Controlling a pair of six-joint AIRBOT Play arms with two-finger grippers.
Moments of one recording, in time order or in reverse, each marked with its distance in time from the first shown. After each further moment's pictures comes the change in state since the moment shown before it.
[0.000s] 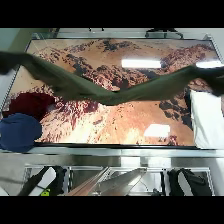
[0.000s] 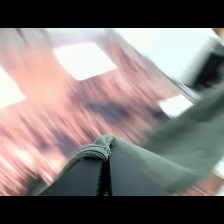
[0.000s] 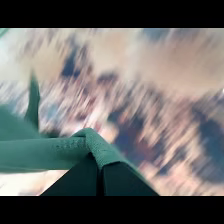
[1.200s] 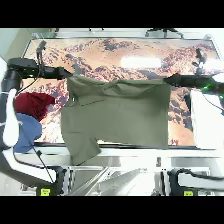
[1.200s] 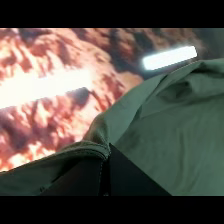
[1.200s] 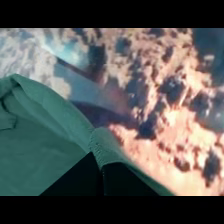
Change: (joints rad) left arm -0.406 -0.789 0.070 0.460 -0.337 -0.110; right arm 0.089 -0.815 -0.101 0.090 -0.240 -0.111
